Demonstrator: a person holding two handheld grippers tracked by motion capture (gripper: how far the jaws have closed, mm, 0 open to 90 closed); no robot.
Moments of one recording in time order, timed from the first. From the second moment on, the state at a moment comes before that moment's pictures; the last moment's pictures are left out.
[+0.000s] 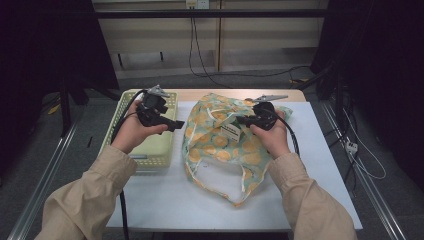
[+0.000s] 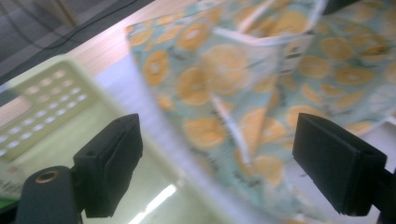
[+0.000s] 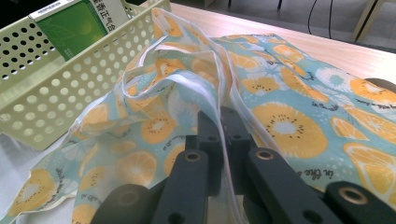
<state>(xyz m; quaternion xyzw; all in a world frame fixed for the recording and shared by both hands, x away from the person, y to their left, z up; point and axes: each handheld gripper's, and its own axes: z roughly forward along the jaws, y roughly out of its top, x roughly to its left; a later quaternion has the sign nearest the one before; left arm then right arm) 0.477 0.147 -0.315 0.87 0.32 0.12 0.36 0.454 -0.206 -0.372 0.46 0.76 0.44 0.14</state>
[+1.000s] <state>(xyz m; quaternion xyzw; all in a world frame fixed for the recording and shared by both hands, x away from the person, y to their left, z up) 0.517 0.229 -0.328 0.84 0.42 0.15 0.31 0.454 -0.213 -0.372 0.46 0.75 0.45 0.14</state>
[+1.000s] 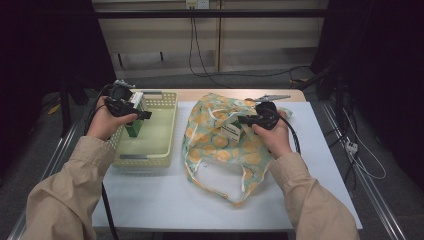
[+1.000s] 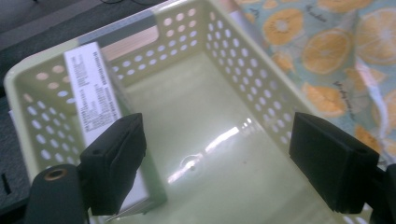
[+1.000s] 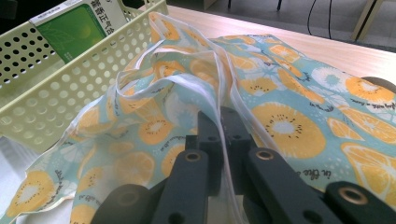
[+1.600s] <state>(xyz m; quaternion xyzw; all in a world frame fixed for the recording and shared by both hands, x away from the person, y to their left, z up) 0.534 0.259 -0.353 0.81 0.48 0.17 0.27 0.454 -0.214 -0.370 0.46 0.75 0.45 0.14</state>
